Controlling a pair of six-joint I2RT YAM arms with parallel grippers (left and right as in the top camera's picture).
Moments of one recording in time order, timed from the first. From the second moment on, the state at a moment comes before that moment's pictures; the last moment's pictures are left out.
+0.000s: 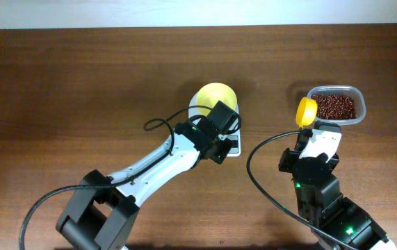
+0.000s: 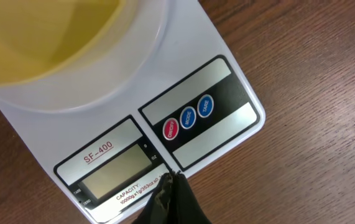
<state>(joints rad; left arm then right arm) -0.71 1.75 1.17 -0.59 -0.05 -0.09 0.63 0.73 0.66 -0.40 0.69 0.39</state>
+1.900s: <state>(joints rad) -0.71 1.85 1.10 -0.33 -0.04 0.09 0.63 0.73 0.66 -0.54 0.71 0.60</state>
